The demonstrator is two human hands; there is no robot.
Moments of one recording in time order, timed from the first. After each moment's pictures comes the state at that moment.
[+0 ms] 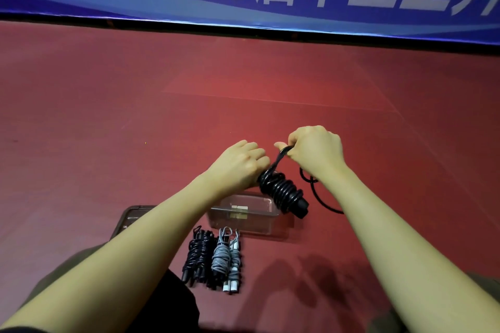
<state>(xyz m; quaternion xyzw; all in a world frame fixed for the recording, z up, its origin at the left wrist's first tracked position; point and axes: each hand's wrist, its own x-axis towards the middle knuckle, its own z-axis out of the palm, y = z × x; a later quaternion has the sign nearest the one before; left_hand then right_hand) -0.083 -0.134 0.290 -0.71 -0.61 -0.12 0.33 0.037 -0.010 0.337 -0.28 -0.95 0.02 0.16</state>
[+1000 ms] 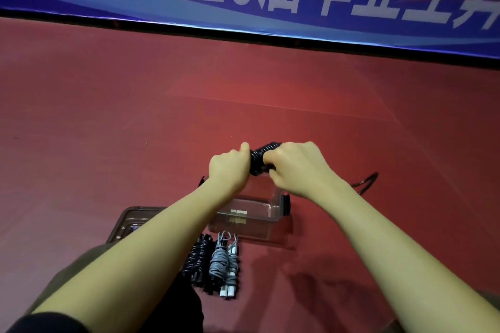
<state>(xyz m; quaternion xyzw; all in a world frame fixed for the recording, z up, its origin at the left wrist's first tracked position) -0.080 -0.123 0.288 -0.39 -0.92 -0.03 0.07 0.038 -0.047 0.347 -0.06 -0.98 -0.11 0.12</state>
